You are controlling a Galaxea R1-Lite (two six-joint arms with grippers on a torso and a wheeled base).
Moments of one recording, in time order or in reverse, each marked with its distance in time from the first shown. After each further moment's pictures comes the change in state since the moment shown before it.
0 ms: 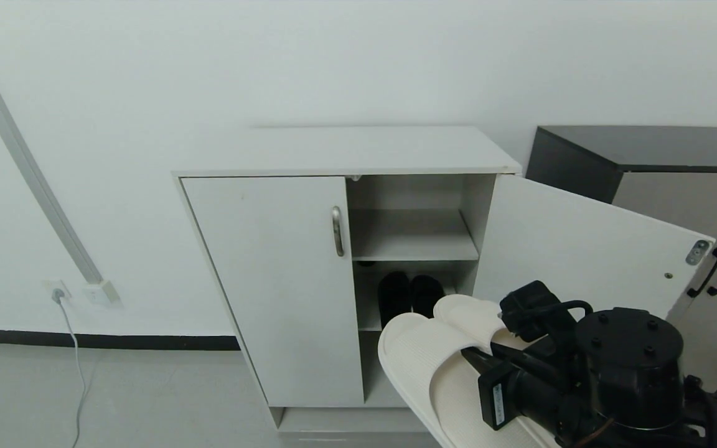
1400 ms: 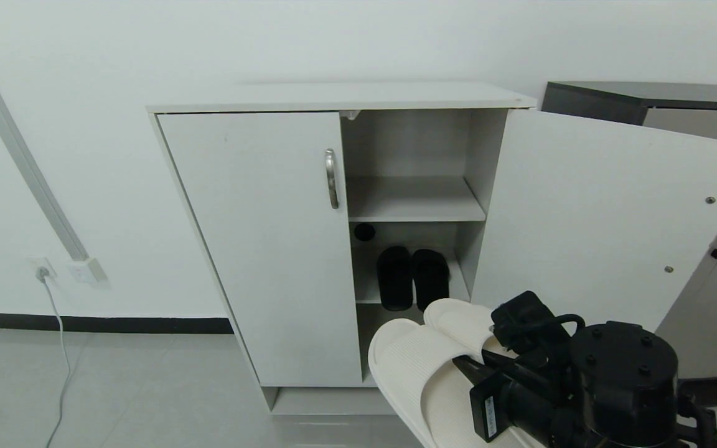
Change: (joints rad) left arm 0.000 0.000 0.000 0.000 0.000 0.000; right arm 0.033 0.033 0.026 -0.080 -0.002 -0.012
